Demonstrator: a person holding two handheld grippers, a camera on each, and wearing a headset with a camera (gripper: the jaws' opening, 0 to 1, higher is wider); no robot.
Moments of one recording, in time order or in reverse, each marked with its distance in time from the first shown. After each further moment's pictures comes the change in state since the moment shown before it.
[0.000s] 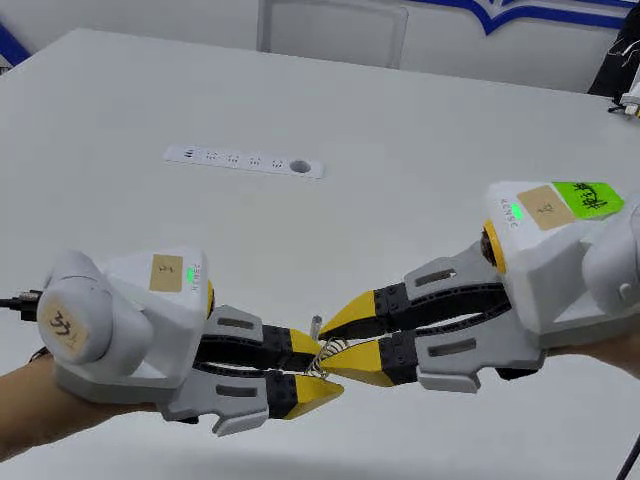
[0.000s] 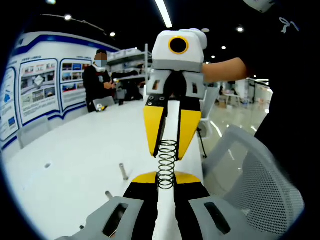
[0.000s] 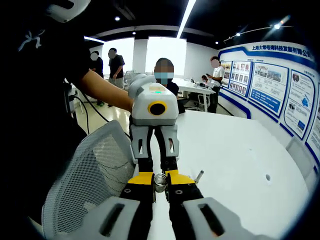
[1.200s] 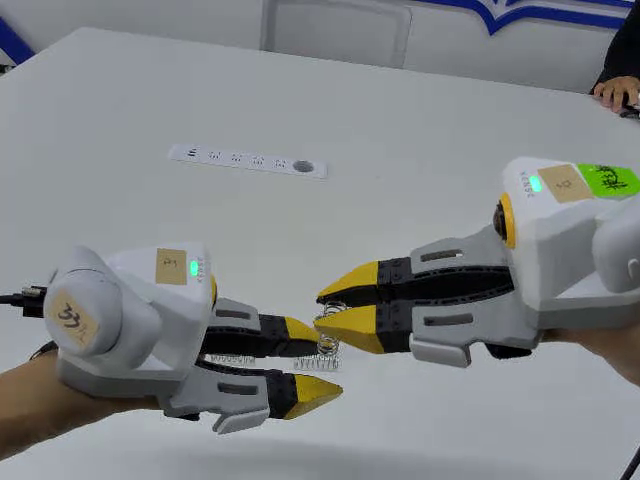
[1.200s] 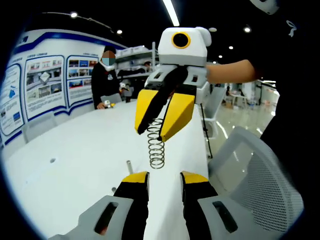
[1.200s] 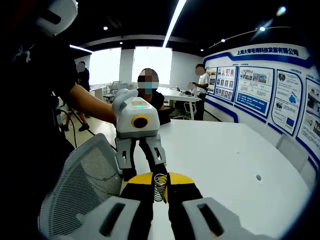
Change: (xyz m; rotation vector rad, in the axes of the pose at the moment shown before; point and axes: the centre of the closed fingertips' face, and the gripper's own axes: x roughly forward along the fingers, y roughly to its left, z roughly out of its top) left arm -0.007 0.015 -0.001 -0.036 0.006 0.065; right arm -0.009 -0.031 0.017 0.045 -0.083 -0.127
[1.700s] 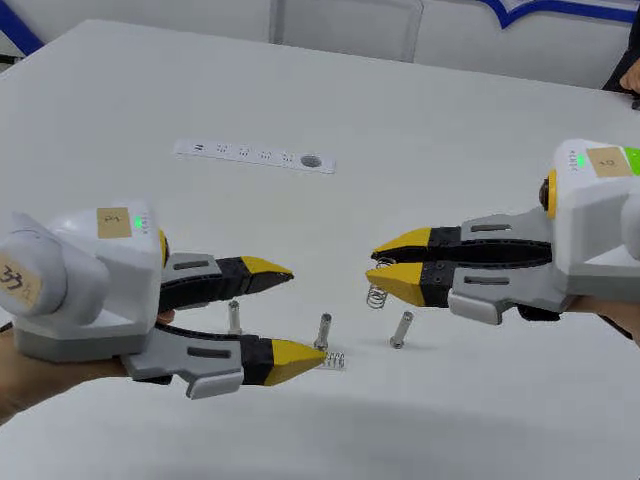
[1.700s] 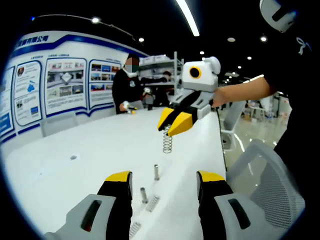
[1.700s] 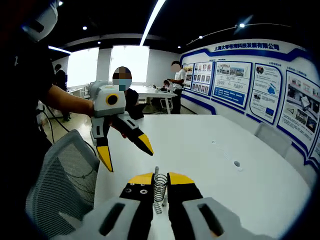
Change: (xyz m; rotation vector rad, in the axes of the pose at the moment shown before) left arm -0.034 0.046 0.012 -0.065 -0.086 0.175; right arm -0.026 -0.066 -0.035 0.077 0.028 -0.216
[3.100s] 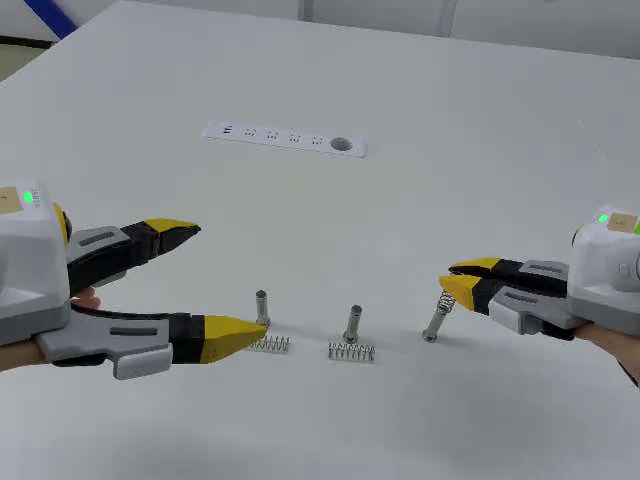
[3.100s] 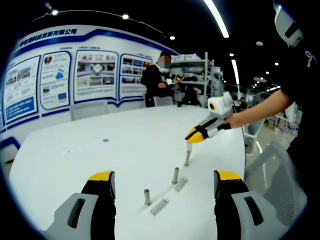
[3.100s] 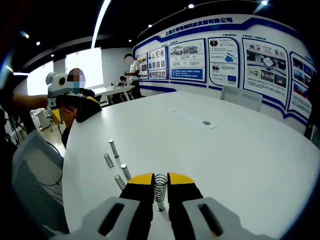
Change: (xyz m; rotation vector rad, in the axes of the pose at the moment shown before) left arm -0.056 0.054 -0.026 -0.109 0.021 0.230; right arm 0.009 -0.066 -0.107 0.269 0.063 -0.259
